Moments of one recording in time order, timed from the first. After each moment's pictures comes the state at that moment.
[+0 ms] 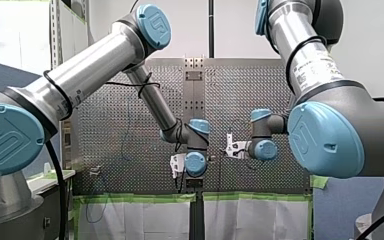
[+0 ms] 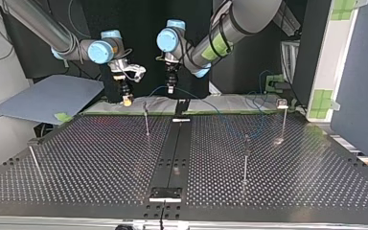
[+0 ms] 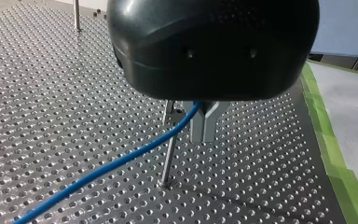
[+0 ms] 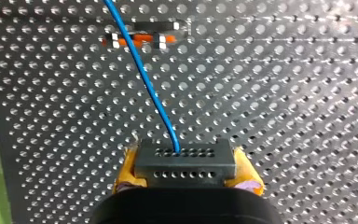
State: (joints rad) left arm -0.76 -2.41 -1.63 -2.39 -2.16 -1.79; right arm 1.94 -0.88 1.85 -0.84 1.43 1.57
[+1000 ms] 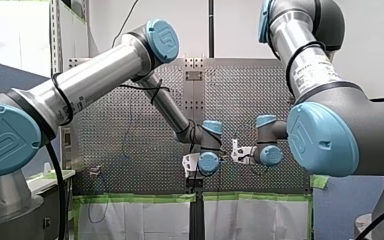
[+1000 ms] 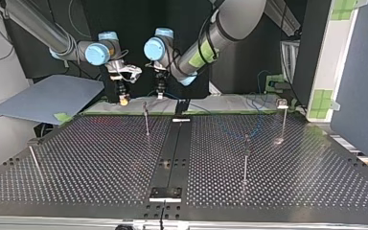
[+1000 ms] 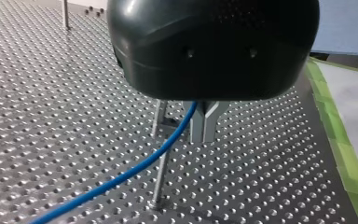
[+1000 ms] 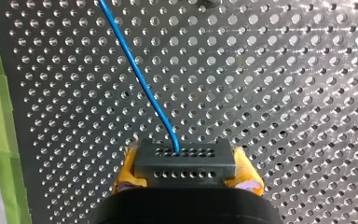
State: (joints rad) left arm -0.78 -2.52 -1.41 -2.50 -2.17 -1.79; right arm 1.89 -0.83 1.84 -0.85 1.40 1.58
